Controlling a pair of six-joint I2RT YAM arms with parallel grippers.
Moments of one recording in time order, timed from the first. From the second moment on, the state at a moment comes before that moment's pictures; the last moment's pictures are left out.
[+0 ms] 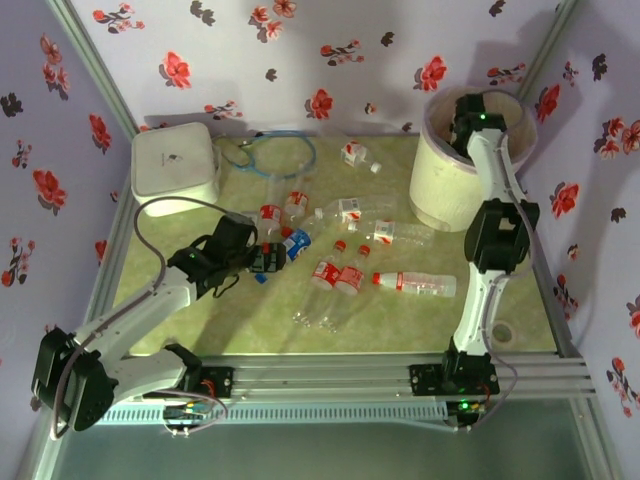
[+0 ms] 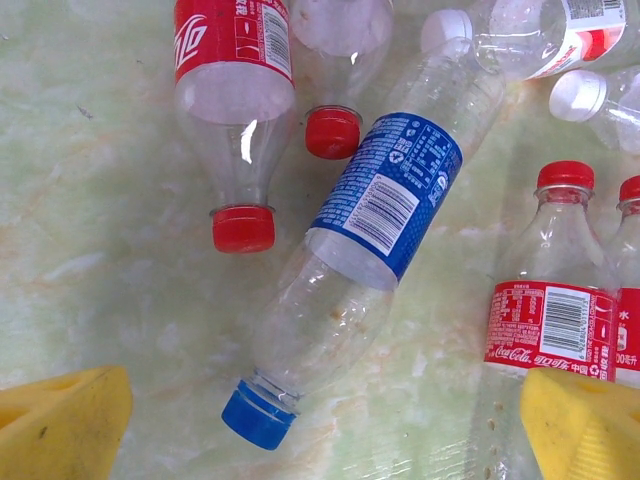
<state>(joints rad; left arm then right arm) -0.64 1.12 0.81 -0.53 -0.11 -0.46 -0.03 2.13 2.14 -1.15 0.04 0.13</state>
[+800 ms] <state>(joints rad) -0.77 1.33 0.94 -0.51 -0.14 -0.37 -0.02 1.33 1.54 -0.67 -0.28 0.32</state>
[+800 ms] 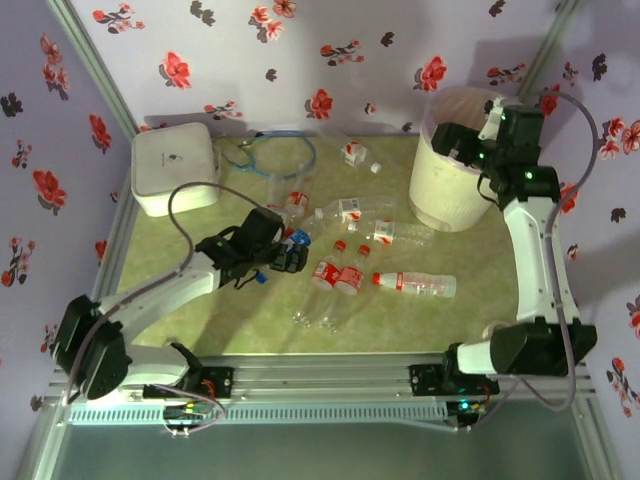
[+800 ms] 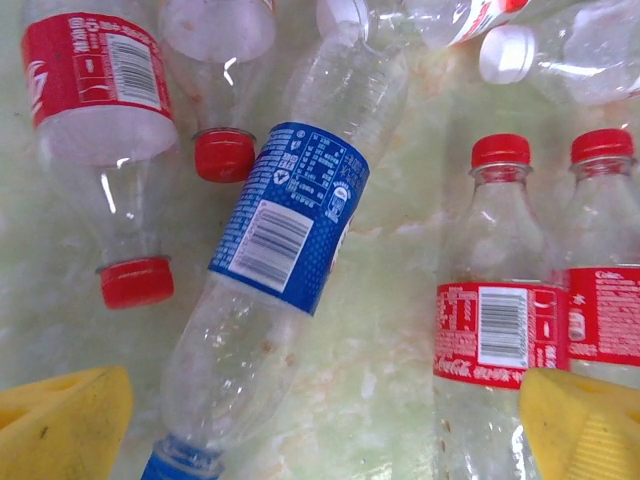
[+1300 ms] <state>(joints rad) -0.83 1.74 1.17 -0.68 -0.33 -0.32 0.06 1.13 1.19 -0.40 -0.66 0.44</state>
